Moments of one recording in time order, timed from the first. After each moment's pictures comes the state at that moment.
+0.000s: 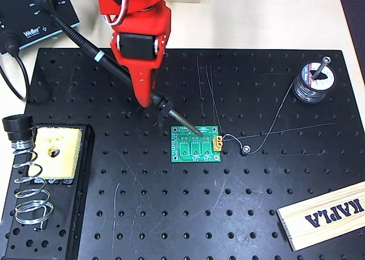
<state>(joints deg) -5.2 96.2 114.5 49.5 2.9</state>
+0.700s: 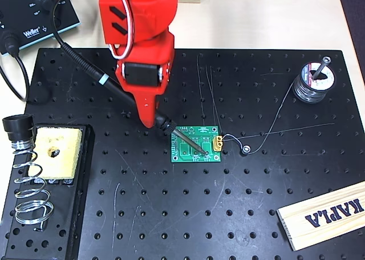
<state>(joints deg) -5.6 83.5 105.6 47.8 2.9</state>
